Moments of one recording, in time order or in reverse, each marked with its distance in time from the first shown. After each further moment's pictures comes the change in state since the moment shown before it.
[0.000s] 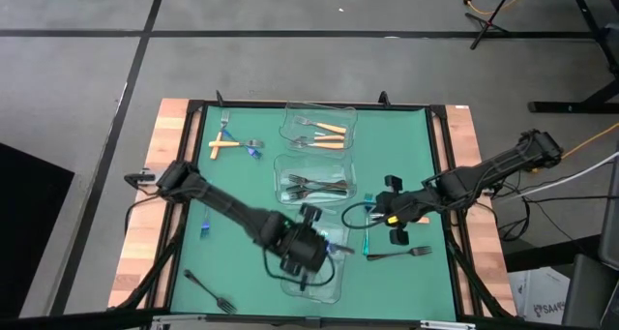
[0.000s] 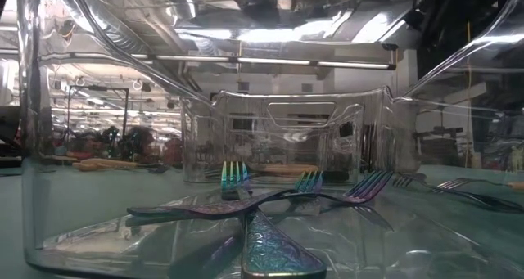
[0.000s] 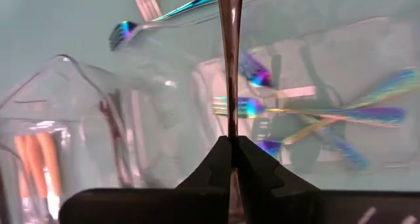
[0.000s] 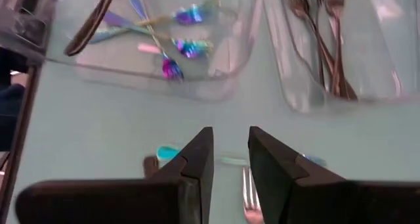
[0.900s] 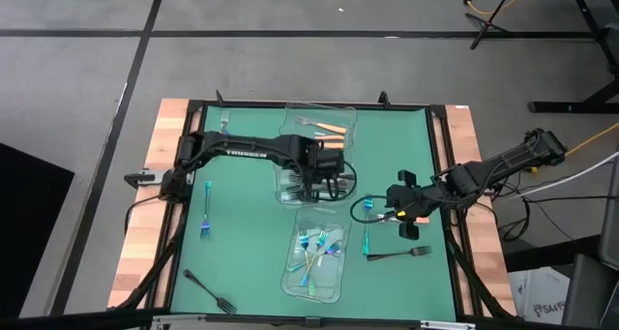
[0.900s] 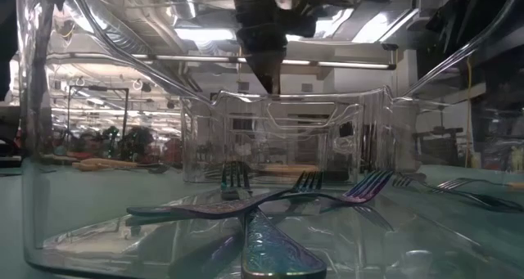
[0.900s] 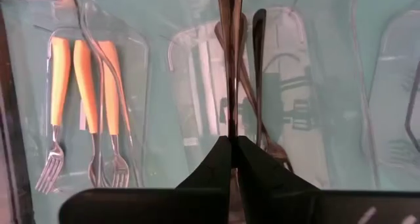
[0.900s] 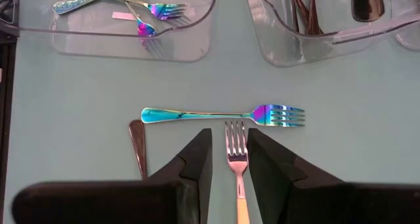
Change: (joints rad) left arm 0.475 0.018 -0.001 -0.052 0.180 0.129; right arm 0.000 -0.080 0.000 -0.186 0.000 0.098
